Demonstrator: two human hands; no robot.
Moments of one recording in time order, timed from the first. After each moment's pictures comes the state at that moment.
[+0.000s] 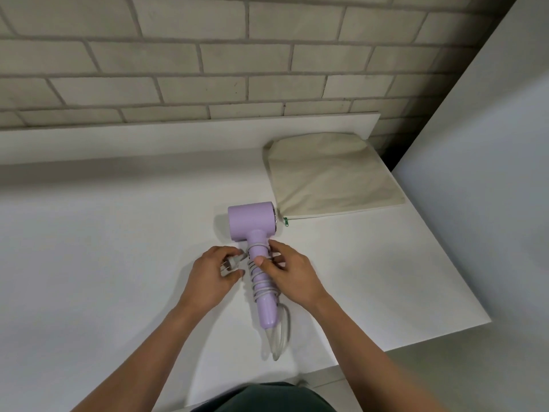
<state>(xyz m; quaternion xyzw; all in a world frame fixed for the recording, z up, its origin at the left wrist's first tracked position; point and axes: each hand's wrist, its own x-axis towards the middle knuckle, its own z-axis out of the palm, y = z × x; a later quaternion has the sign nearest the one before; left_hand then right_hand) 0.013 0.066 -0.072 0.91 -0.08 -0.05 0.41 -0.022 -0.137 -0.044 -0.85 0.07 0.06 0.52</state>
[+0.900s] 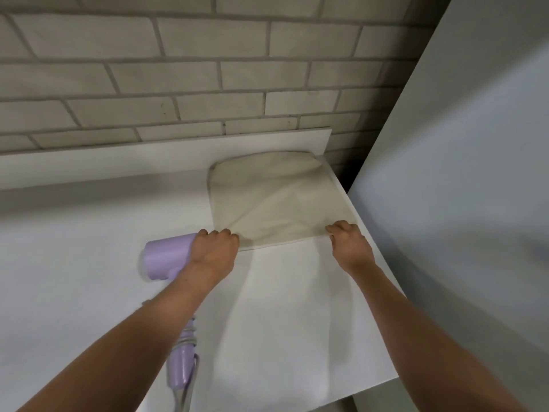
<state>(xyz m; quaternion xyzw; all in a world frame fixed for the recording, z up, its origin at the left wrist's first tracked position) 0.108 -0.118 -0.020 0.96 -0.23 -0.09 -0.15 0.066 -0.428 -0.080 -0.99 0.11 -0.01 0.09</state>
